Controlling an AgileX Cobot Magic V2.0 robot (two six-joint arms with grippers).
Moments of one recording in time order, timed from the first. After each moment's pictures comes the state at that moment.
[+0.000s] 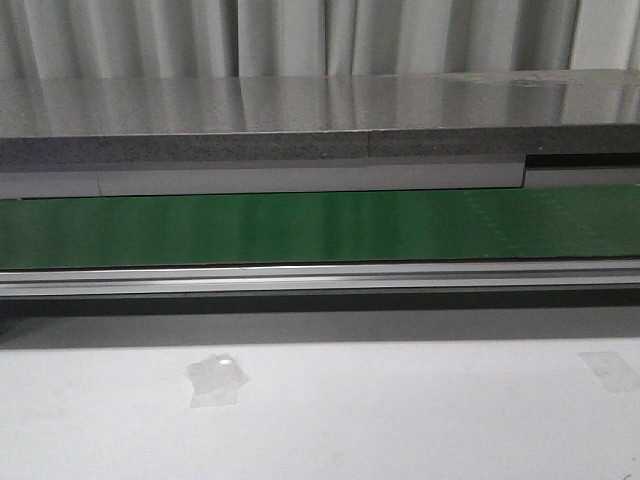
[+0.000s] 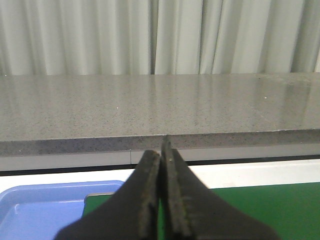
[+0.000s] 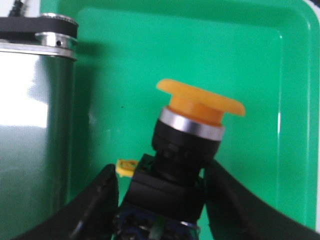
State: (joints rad) left arm -0.08 0.38 -0.39 -0.53 0.10 0.48; right arm -0.42 1.84 -1.49 -0.02 0.81 -0.45
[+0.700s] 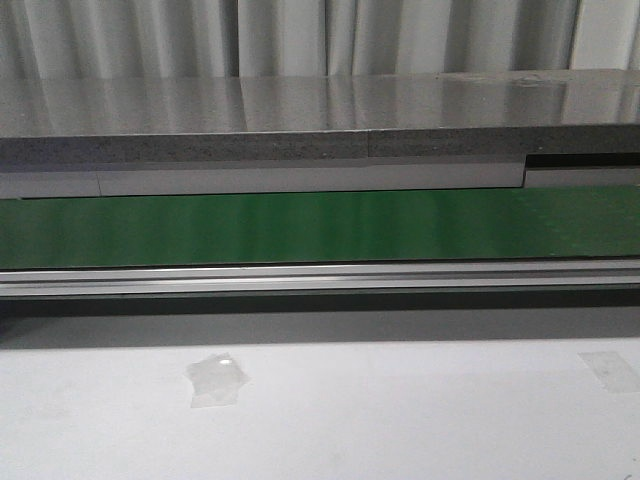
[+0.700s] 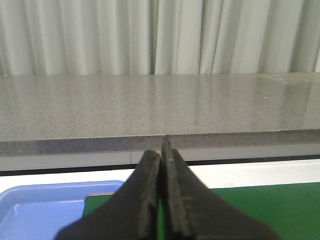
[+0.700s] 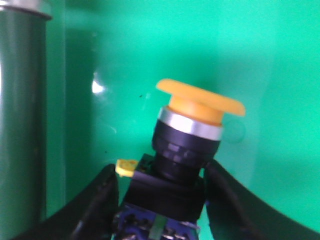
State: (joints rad) left arm -0.08 0.38 -0.39 -0.53 0.10 0.48; right arm -0.42 2.02 -1.49 0.00 0.79 -0.46
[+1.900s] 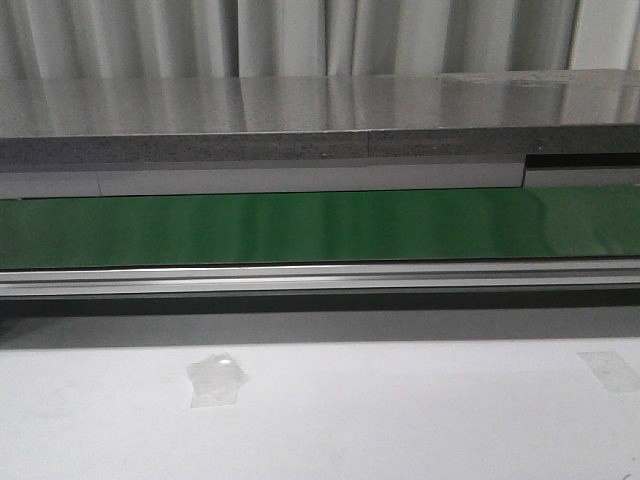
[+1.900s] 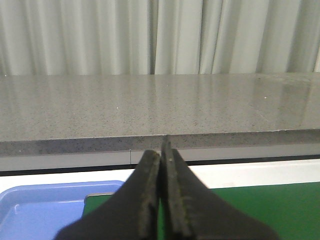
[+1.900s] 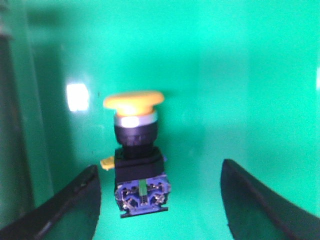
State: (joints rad) left arm -0.08 0.38 -0.39 -0.53 0.10 0.48; right arm -0.42 1.95 -1.49 -0.09 0.79 -0.28
